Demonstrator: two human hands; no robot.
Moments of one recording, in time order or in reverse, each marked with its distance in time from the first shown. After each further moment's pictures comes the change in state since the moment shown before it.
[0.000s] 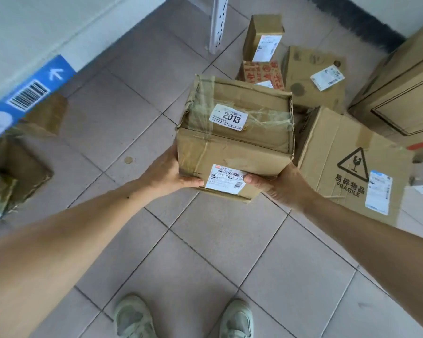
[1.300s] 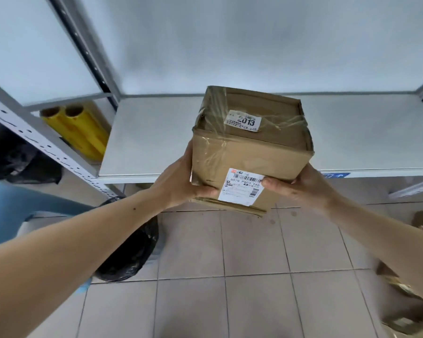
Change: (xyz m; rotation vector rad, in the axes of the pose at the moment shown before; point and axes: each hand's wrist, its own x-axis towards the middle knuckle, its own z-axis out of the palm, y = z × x) left_hand -0.585 -0.038 -0.275 -0.193 0.833 -0.478; right_hand -0.261 -0.491 0.265 -0.248 -0.610 -0.632
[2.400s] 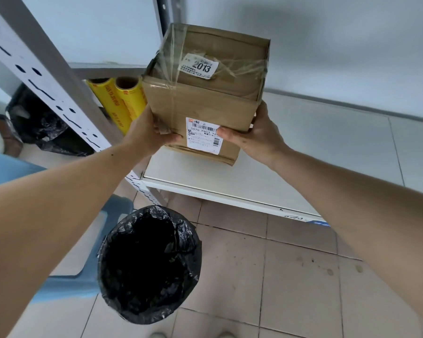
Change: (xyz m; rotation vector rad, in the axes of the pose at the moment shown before) left_hand 0.121 -0.288 -0.148 -0.196 0.434 -0.363; right_hand 0.282 -0.105 0.260 -0.123 -0.086 -0.180
